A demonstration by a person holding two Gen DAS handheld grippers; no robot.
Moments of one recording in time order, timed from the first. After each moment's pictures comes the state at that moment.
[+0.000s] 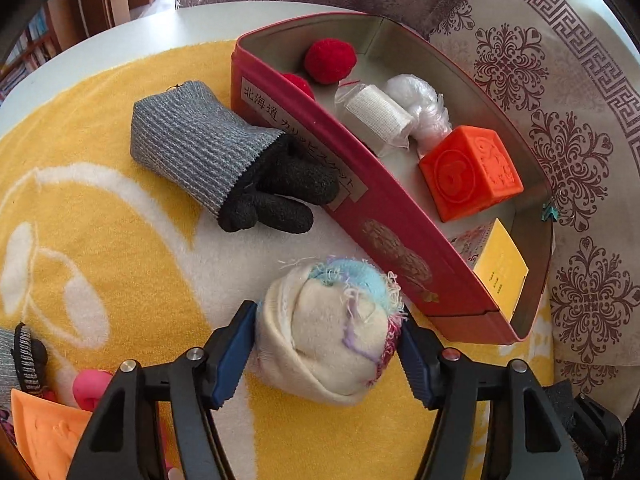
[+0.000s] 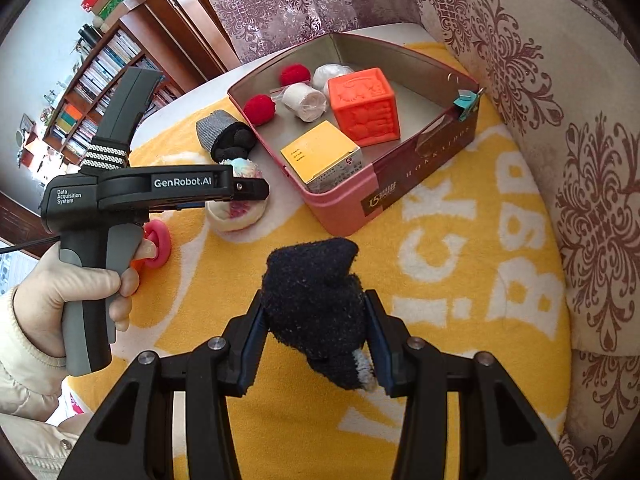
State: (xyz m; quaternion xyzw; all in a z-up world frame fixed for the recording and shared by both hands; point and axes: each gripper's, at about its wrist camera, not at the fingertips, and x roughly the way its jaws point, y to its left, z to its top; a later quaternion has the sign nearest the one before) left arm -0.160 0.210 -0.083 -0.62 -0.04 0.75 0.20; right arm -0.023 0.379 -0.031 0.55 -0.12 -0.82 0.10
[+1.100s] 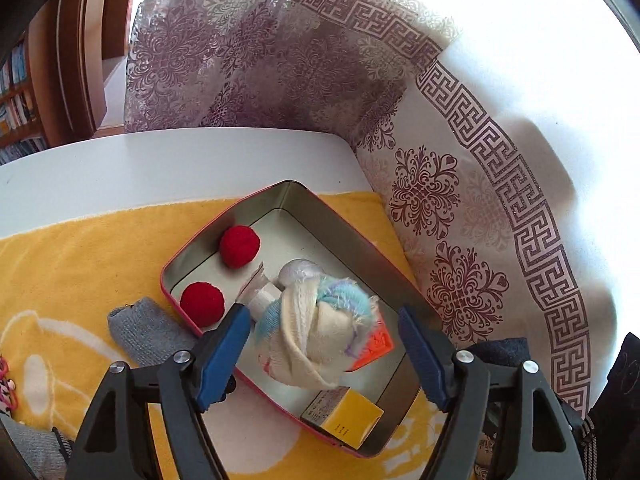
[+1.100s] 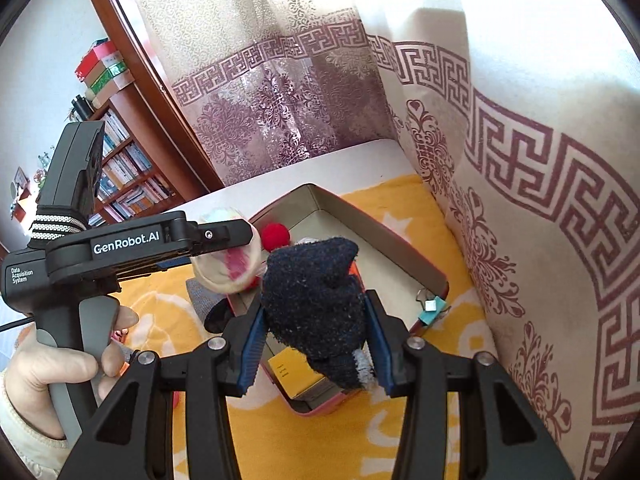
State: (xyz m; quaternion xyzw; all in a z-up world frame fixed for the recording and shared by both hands) left arm -0.232 0.252 0.025 -0.54 -0.09 0.80 0.26; right arm -0.108 0.413 0.049 0.43 -0.14 -0.89 0.04
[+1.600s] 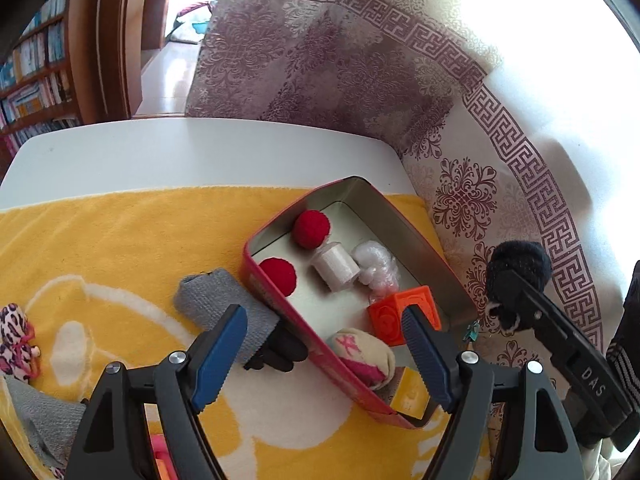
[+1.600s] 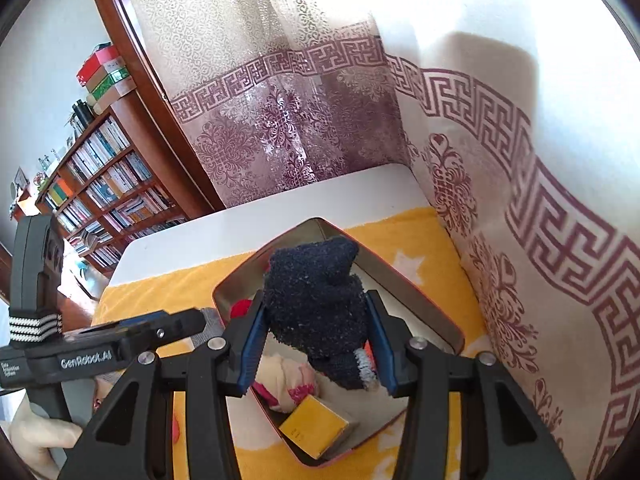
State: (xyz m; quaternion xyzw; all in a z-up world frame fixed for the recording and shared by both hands) left arm -0.214 0.177 0.021 -0.53 -0.11 0.81 0.19; right arm -0.157 0.396 0.060 0.40 -0.12 -0.91 0.05
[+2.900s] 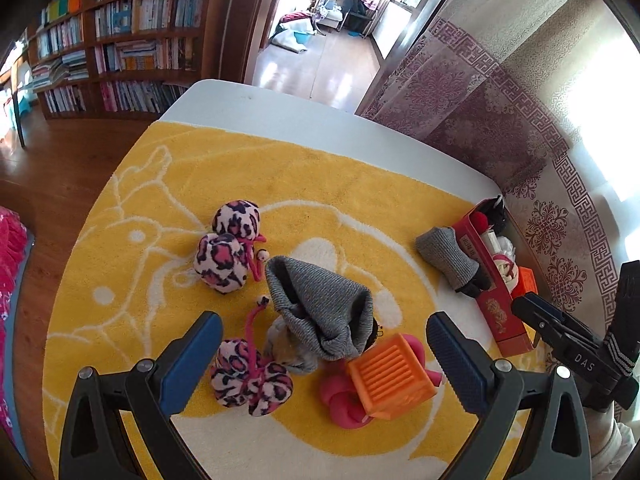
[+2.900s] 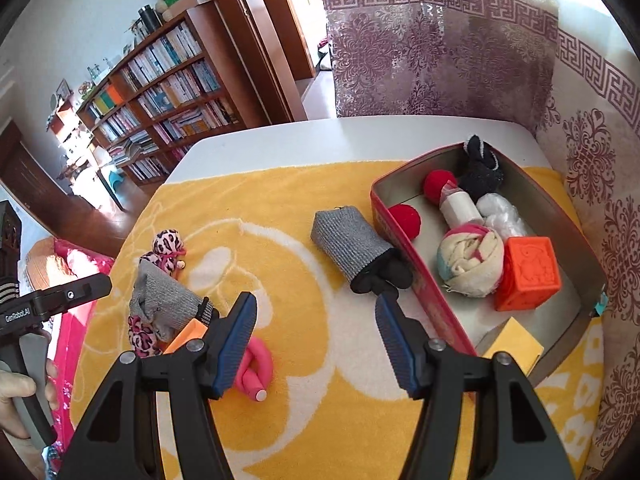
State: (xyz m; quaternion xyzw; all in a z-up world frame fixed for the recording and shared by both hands) left arm -0.113 -0.058 0.012 -0.52 -0.15 0.84 0.07; right arm -0.128 0.235 0.010 0.49 -0.04 -0.86 0.16
